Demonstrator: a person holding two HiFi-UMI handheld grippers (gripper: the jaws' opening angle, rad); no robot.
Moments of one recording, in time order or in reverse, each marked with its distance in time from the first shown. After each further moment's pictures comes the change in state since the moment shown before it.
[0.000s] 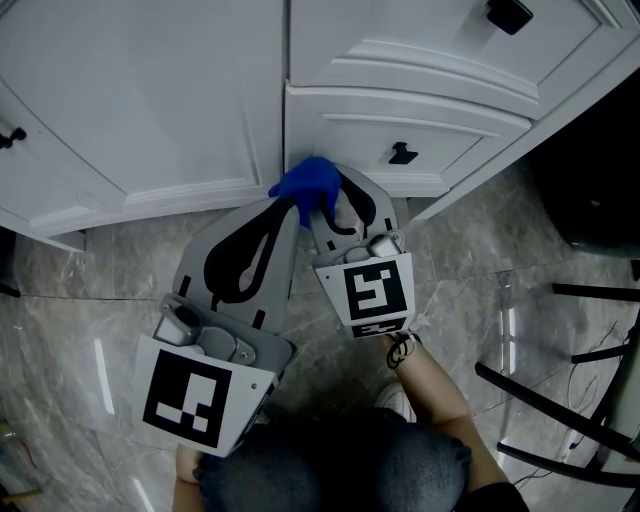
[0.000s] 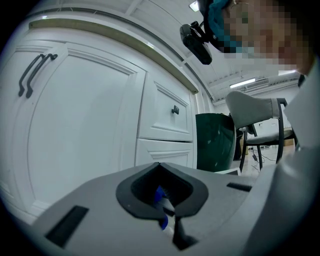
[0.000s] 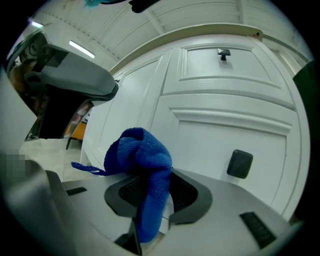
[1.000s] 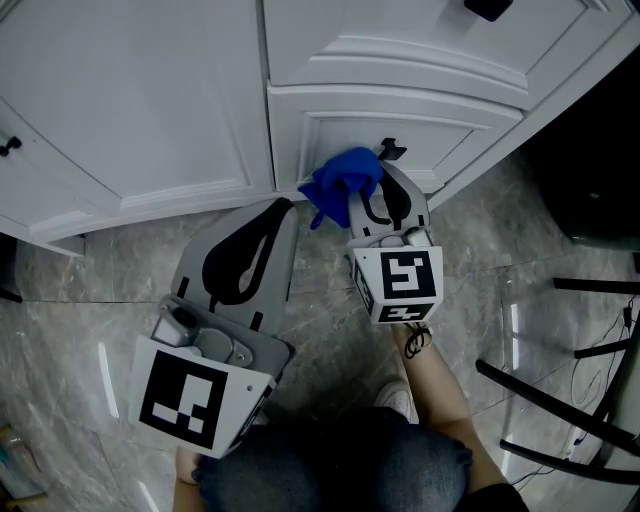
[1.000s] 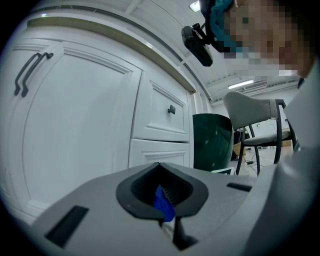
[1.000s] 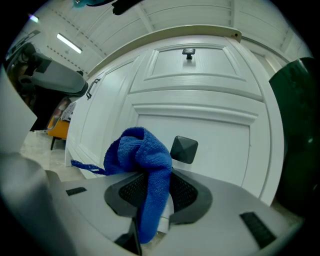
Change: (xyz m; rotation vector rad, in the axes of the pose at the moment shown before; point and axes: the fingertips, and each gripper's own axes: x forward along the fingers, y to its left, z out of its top) left arm 0.003 -0.012 0.001 0.001 0.003 -0.024; right arm -0.023 -0.065 -0.022 0.060 0.020 -0.163
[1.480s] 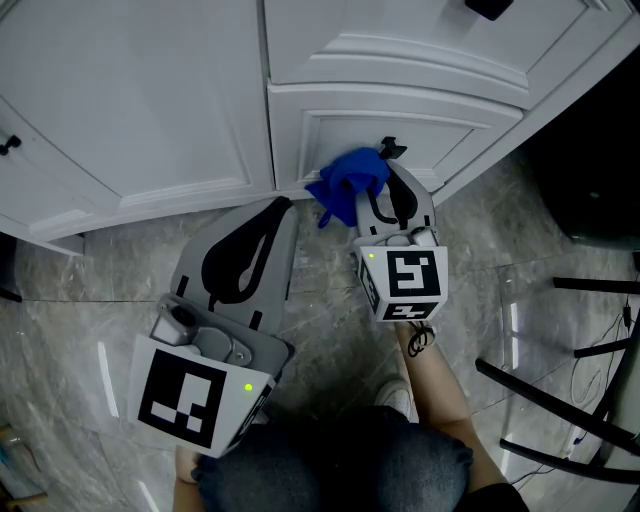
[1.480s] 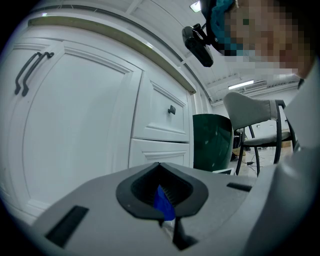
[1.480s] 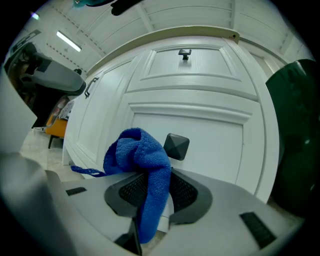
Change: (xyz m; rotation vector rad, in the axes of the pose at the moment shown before) left arm 0.000 0.000 0.000 -0.005 0.000 -0.003; right arm -0.003 -0.010 -0.005 -0.004 0.005 -0.026
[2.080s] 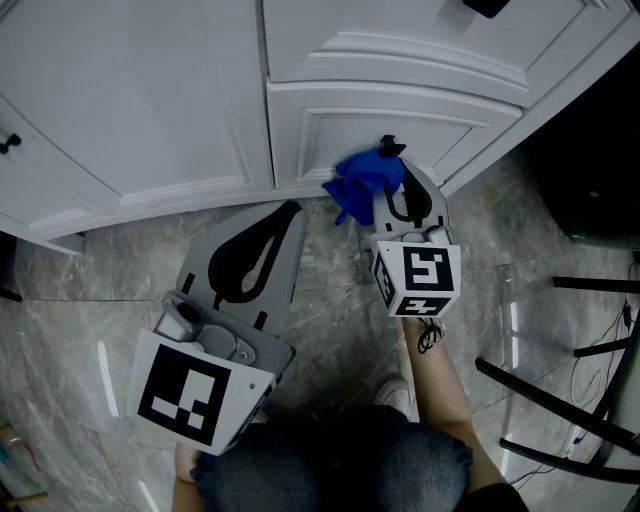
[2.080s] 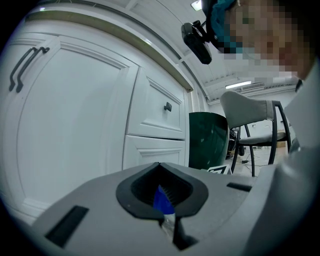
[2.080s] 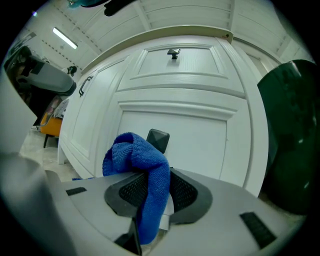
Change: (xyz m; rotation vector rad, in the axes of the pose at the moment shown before) left arm 0.002 -0.009 -0.005 0.007 0.028 -0.048; right arm -0.007 -0.024 -0.008 0.013 0.018 -0.051
